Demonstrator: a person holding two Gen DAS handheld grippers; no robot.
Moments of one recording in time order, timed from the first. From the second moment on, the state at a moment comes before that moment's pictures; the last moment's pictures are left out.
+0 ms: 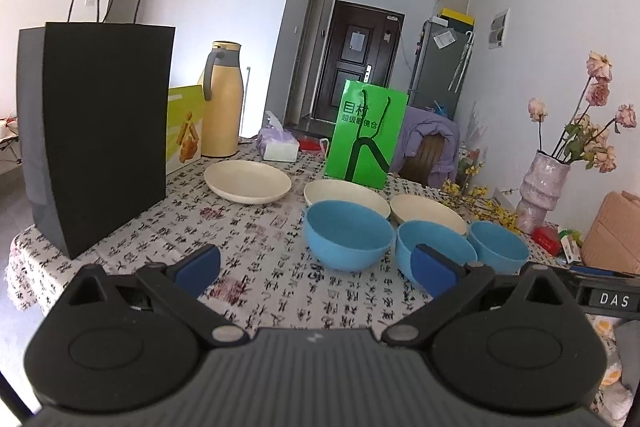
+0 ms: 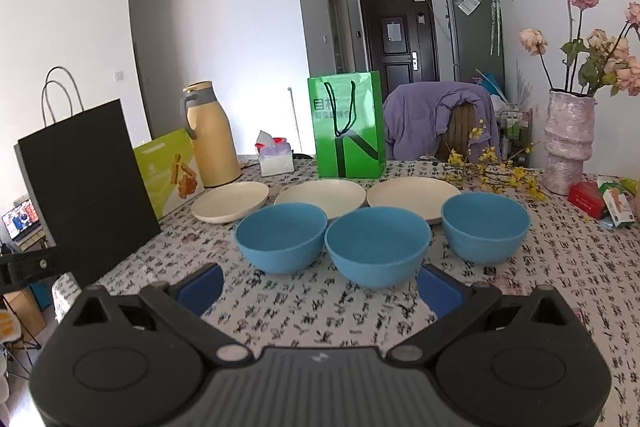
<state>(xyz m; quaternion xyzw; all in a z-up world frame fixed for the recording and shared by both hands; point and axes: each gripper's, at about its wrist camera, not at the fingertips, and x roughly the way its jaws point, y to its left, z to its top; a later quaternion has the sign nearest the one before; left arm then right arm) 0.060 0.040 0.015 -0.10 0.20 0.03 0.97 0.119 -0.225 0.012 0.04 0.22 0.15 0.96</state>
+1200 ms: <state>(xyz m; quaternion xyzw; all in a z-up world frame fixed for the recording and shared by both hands) 0.213 0.116 0.005 -0.14 0.22 0.10 0.96 0.319 -0.135 0.011 0.02 0.28 0.22 0.93</state>
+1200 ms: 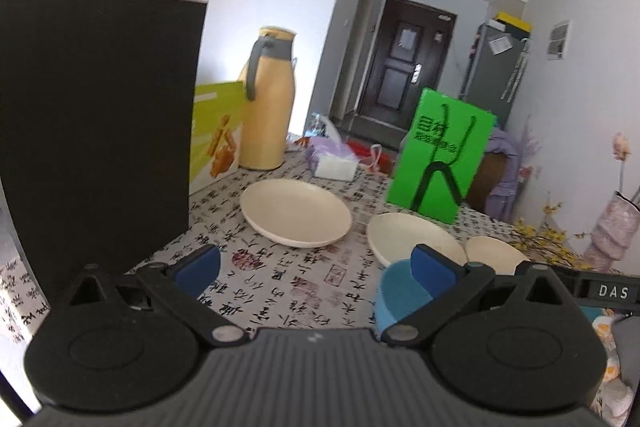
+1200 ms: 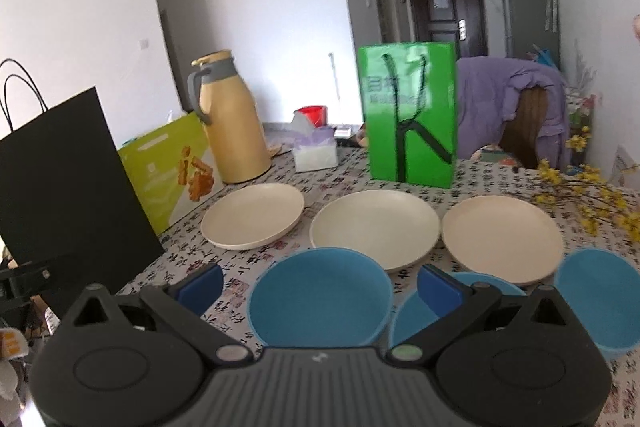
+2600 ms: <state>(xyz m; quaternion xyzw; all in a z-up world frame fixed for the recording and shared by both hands) 0.349 0.193 -0.015 -0.17 0.25 0.21 0.93 0.498 0.022 0.024 -0.06 0.31 0.26 0.92</state>
